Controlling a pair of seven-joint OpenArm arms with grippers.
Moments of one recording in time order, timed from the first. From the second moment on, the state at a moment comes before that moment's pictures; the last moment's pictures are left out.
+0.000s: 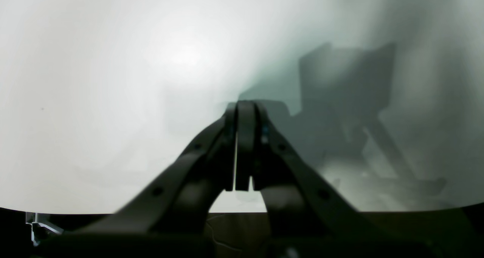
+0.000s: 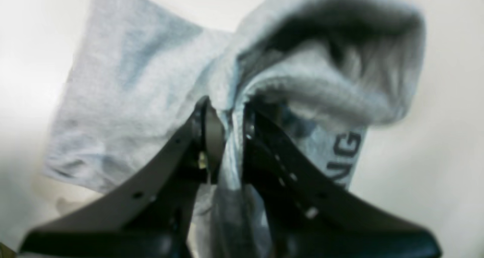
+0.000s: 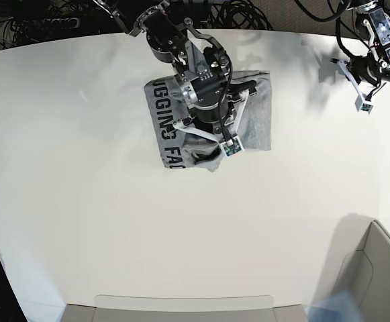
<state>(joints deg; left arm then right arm) 16.3 -19.4 -34.0 93.0 -19.4 -36.3 76.3 2.3 -5.6 -43.4 102.8 -15.7 -13.3 -71.4</state>
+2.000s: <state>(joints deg) 19.1 -7.3 -12.8 111.3 -18.2 -36.4 46.9 0.8 4.8 -15.4 106.6 3.8 7.2 -57.2</state>
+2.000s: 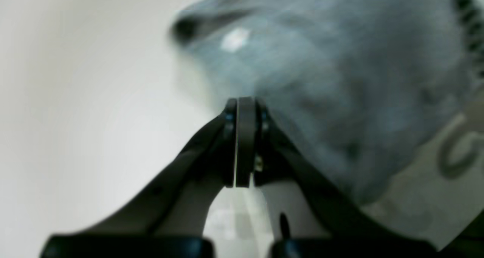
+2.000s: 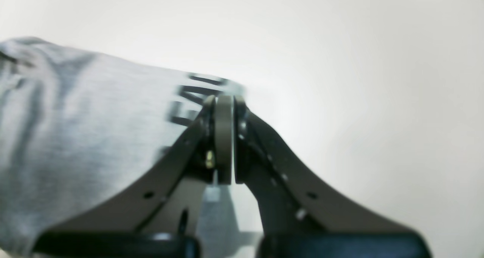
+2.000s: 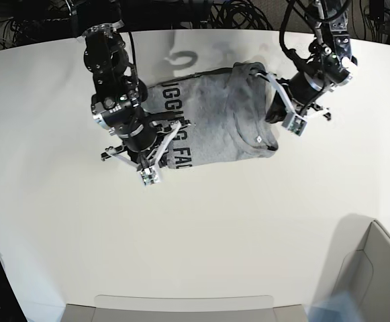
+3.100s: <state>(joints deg) 11.3 -7.2 -9.9 90.7 -3.3 -37.0 32.0 -3.5 5.9 -29.2 94.6 3.6 13.2 -53.1</state>
